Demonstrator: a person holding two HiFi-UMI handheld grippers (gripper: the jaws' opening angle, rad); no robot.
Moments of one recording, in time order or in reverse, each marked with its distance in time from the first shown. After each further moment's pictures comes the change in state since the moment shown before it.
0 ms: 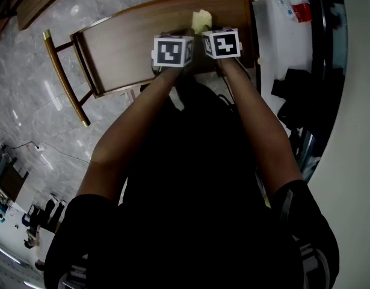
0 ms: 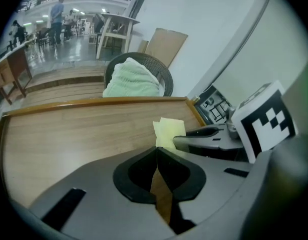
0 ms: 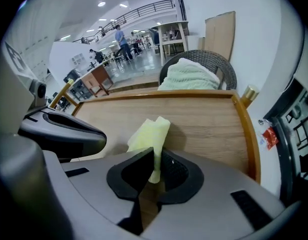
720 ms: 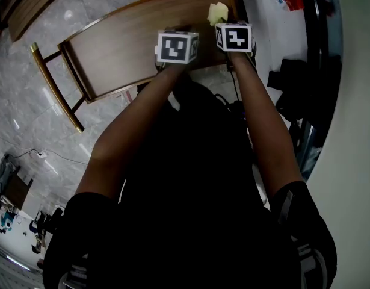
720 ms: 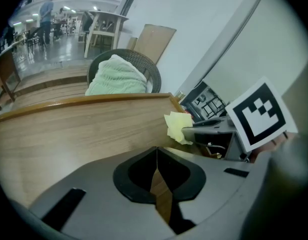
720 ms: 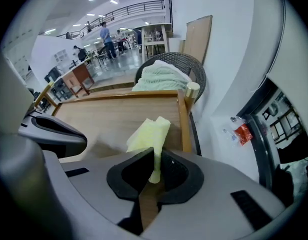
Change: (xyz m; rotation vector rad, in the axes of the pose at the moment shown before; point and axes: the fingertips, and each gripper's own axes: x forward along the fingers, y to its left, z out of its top) left arm 0.029 -0.058 0.009 0.058 0.013 -0.060; right arm -0.035 -0.099 -0.015 0.058 0.003 -0.188
